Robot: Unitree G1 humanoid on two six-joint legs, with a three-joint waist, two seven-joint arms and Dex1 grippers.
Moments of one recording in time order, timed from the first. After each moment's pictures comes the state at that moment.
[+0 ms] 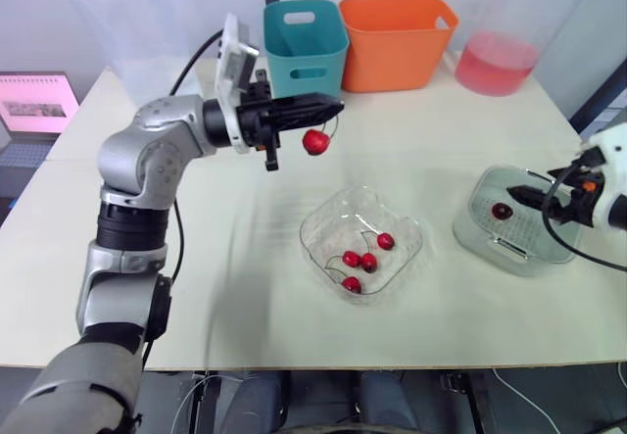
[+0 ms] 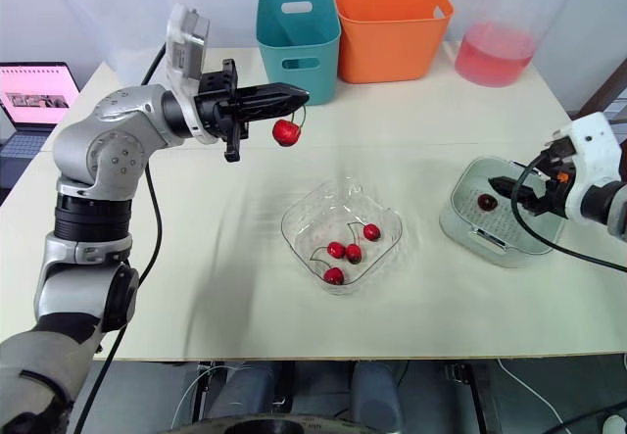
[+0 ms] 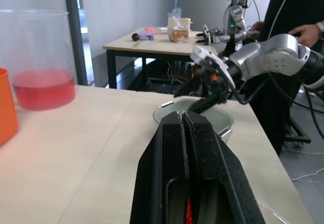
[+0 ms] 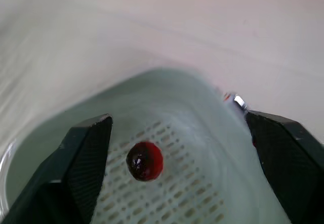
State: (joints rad) left arm -0.94 0.46 0.00 0.08 -0.64 0.64 -1.11; right arm -0.27 -1.10 -0.36 -0.02 0.56 0.84 0.70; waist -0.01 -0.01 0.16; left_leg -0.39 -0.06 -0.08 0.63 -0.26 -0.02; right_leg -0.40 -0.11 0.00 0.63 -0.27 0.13
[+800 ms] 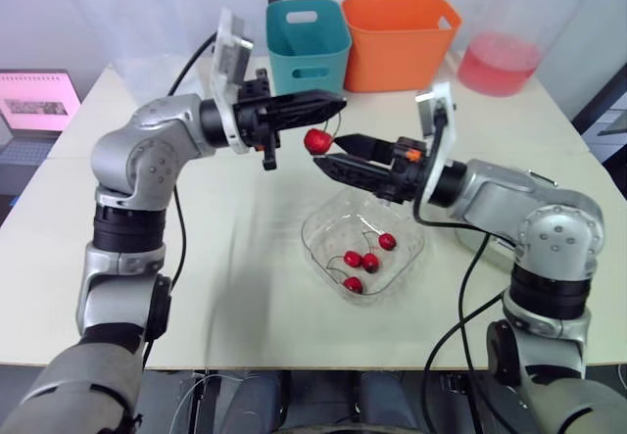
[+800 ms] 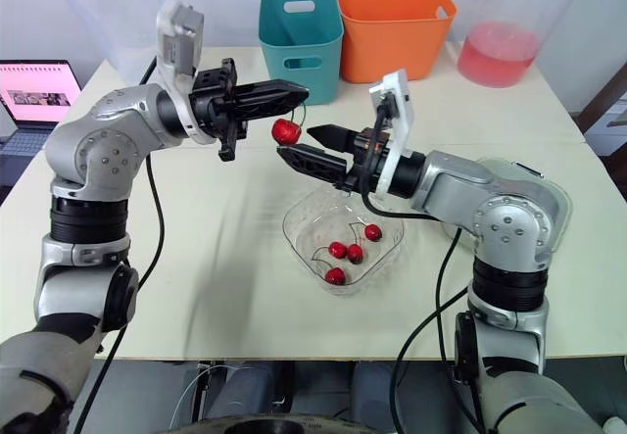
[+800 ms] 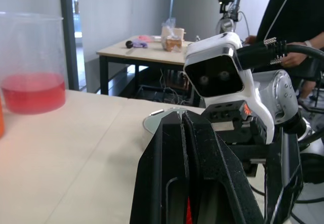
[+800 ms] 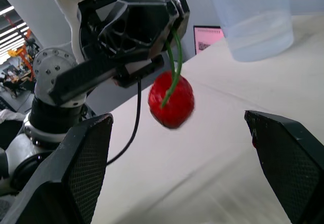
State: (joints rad) left arm -0.94 0.45 0.03 0.03 -0.71 0.72 -1.09; right arm -0.67 -0.39 -0.17 -0.37 1.12 1.15 0.36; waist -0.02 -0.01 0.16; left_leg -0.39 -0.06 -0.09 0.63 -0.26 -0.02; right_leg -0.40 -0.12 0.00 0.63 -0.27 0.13
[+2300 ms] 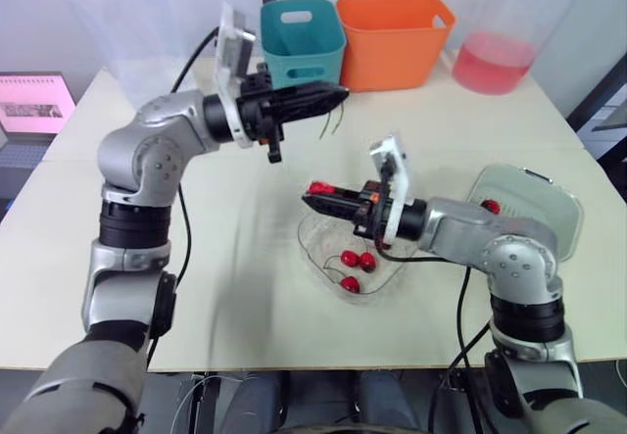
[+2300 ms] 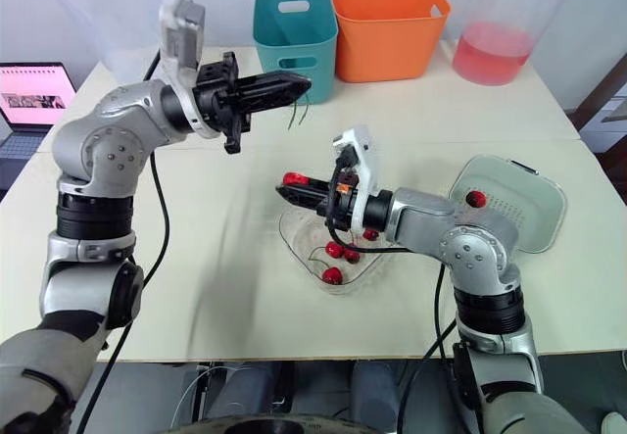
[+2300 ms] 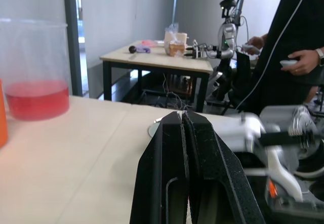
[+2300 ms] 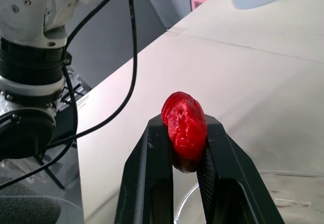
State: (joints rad) left arm -0.96 0.43 0.03 0.07 -0.70 0.68 -1.06; right arm -0.54 -0.41 -0.01 -0.41 1.06 1.10 0.35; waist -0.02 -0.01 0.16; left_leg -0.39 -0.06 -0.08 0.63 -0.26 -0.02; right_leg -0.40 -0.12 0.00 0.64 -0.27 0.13
